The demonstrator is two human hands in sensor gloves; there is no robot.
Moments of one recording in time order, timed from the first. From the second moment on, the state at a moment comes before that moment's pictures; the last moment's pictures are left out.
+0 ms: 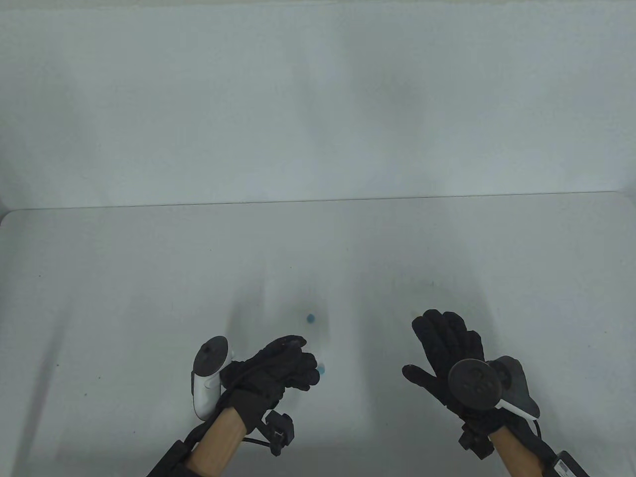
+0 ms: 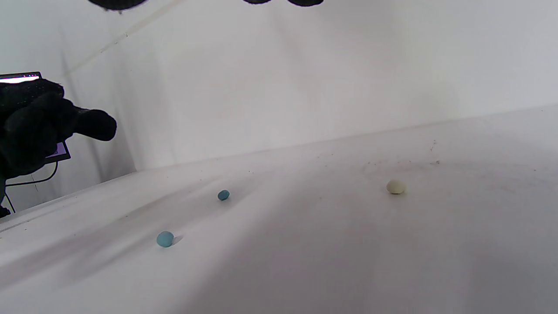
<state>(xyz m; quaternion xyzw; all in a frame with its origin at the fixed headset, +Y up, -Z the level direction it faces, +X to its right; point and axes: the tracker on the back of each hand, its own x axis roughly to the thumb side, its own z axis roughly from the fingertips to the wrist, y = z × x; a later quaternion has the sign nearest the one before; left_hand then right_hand) -0.167 -0.717 -0.334 -0.18 -0.08 0.70 0.69 0.204 -0.667 -0.293 0.20 -0.05 0.97 0.15</state>
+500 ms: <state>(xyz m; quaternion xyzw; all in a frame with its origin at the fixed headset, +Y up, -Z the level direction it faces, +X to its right) -0.166 -0.720 -0.333 -0.22 -0.09 0.71 0.66 0.205 -0.667 -0.293 0.20 -0.06 0.97 0.15</state>
